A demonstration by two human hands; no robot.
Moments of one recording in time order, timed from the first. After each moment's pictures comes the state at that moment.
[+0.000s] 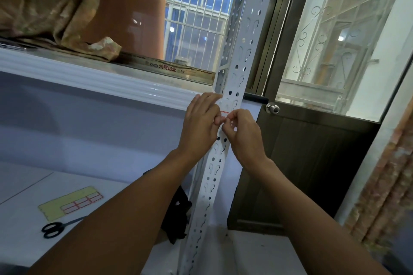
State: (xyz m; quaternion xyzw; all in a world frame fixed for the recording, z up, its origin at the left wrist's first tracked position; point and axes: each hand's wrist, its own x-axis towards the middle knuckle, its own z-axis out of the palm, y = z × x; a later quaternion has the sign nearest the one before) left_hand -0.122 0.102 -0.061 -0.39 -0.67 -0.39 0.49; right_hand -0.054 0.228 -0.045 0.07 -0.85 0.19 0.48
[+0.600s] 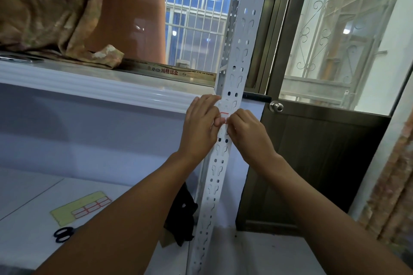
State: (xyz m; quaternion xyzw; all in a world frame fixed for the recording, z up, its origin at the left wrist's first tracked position) left_hand -0.120 0.102 -0.059 -0.39 -0.68 -0.39 0.48; right_hand -0.054 0.247 -0.039 0.16 -0.84 -0.08 0.51
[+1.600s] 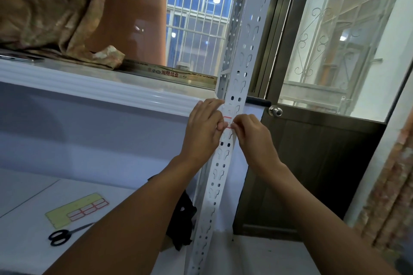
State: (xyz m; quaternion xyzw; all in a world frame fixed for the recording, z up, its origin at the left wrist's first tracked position) left_hand -0.123 0.100 -0.061 -0.40 -0.68 -0.38 0.49; right_hand -0.041 0.240 -0.039 0.11 -0.86 0.09 0.50
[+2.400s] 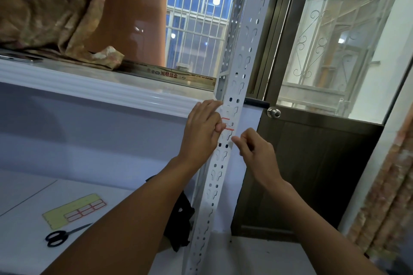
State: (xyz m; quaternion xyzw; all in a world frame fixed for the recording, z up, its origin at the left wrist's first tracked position) left_hand -0.123 0.101 -0.061 -0.39 -0.68 -0.38 0.49; right_hand -0.024 0.249 -0.065 0.07 -0.86 0.29 0.42
